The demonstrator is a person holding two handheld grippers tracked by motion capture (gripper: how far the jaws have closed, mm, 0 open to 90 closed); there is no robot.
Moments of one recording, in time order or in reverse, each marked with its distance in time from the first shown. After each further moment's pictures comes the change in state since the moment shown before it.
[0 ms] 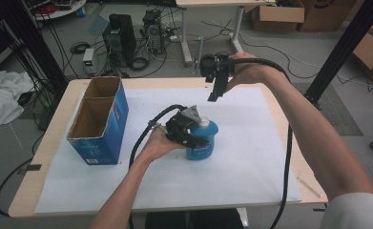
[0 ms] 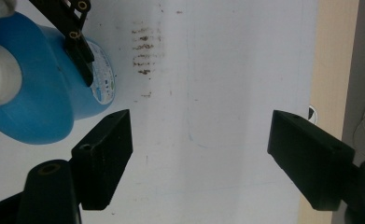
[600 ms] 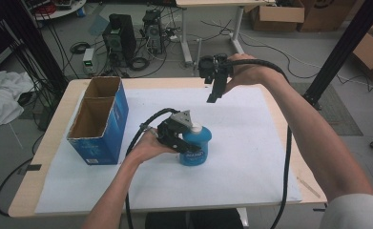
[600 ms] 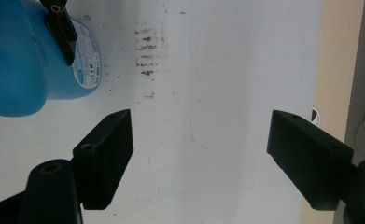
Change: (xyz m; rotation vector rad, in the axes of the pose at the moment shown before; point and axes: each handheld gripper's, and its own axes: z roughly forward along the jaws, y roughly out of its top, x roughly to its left) left arm 0.001 -0.019 -0.012 -0.002 -0.088 0.045; right arm 0.003 0.003 0.002 0.008 0.003 -0.004
